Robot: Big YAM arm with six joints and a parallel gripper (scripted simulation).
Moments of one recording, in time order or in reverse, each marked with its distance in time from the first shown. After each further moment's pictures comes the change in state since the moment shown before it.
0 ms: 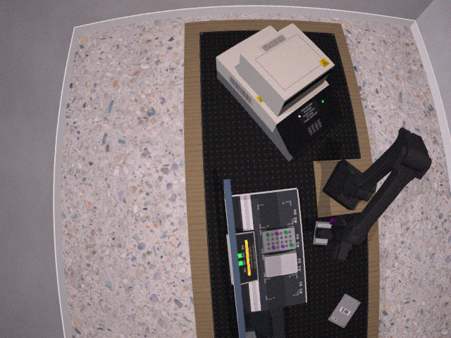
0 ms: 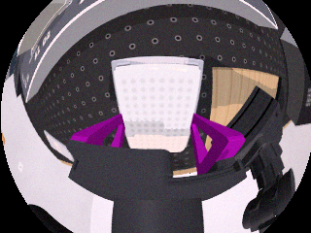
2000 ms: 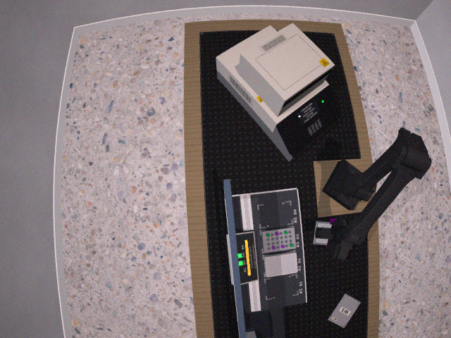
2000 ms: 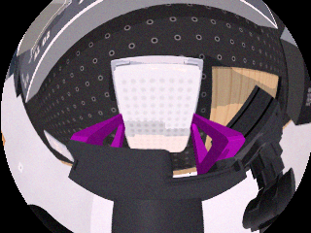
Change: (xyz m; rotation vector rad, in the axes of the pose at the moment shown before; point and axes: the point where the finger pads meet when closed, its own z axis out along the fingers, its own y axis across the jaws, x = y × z) arm 0.001 0.000 0.000 0.002 0.001 0.001
